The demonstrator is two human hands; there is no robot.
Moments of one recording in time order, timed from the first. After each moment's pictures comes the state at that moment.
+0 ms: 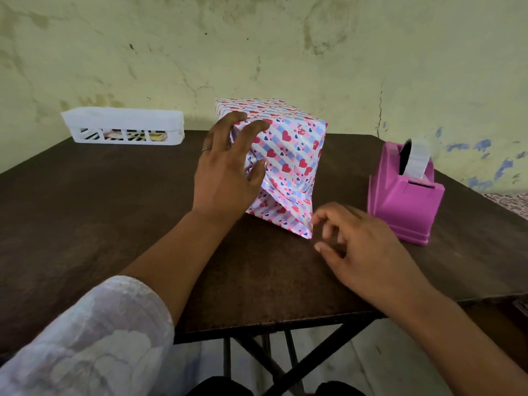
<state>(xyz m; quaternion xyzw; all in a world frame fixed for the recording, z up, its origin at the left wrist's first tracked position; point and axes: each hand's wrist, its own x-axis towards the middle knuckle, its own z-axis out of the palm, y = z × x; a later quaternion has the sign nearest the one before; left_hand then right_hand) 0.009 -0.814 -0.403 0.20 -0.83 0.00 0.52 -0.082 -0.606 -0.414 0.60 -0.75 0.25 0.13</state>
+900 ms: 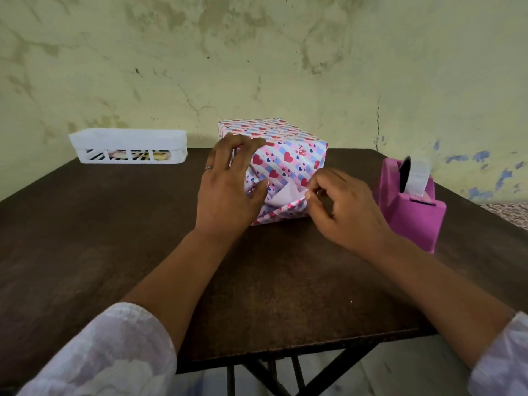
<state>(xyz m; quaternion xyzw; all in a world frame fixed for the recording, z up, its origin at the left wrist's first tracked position) 0.015 -0.808 -0.394 0.20 -0.83 -0.04 0.52 -0.117 -0.665 -0.383 0.65 -0.64 0.33 0.24</state>
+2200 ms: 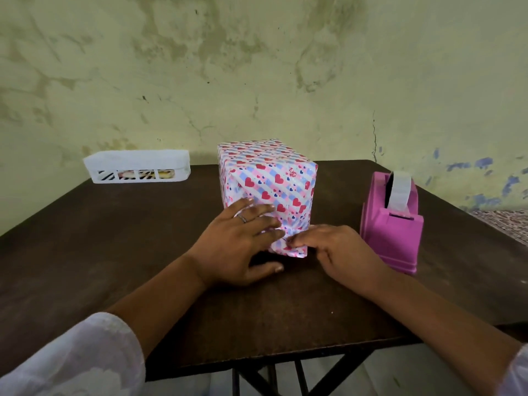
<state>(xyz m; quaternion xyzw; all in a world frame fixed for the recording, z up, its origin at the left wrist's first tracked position) 0.038 -0.792 -0.401 0.00 -0.94 0.22 0.25 -0.129 -0.641 -0.407 0.70 -0.65 0.26 0.12</state>
